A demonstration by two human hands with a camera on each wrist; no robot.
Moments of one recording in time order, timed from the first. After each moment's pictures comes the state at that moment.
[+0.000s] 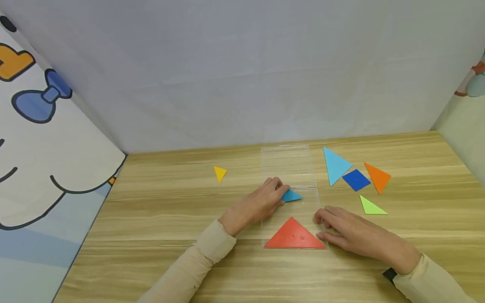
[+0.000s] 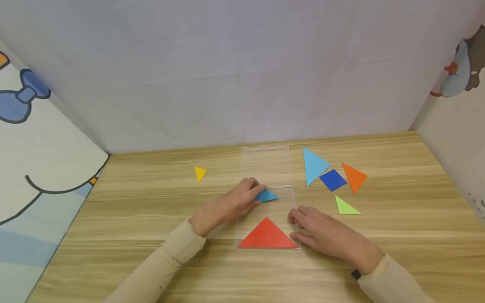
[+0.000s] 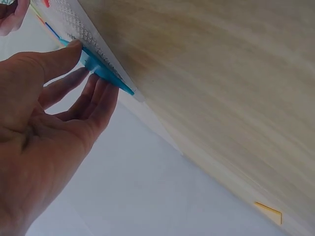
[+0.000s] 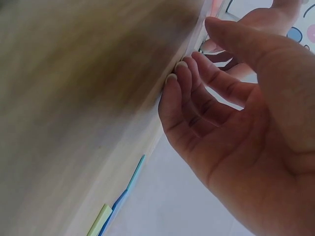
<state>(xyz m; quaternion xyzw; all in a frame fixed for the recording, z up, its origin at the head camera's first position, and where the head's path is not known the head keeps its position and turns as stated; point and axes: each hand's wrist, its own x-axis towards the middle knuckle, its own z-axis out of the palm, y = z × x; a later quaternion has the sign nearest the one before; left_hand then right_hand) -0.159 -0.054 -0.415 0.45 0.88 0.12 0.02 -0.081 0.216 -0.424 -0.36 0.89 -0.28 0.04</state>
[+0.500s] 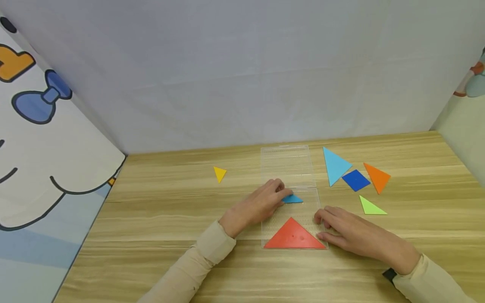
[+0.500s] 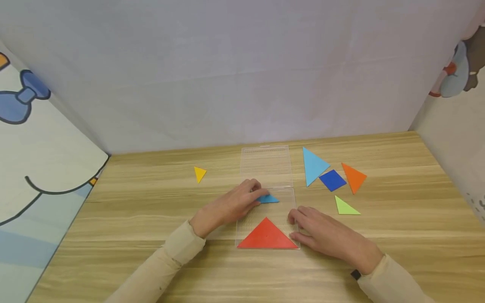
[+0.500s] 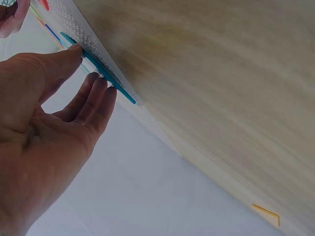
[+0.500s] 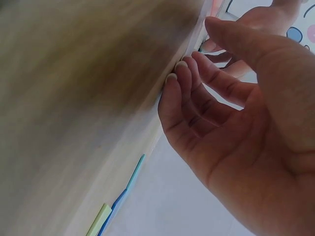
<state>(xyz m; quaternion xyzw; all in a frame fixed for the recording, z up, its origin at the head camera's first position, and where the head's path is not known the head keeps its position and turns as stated) -0.159 -0.057 -0.418 0.48 0.87 0.13 0.01 -0.079 0.214 -0.423 -0.35 0.89 -0.27 0.05</state>
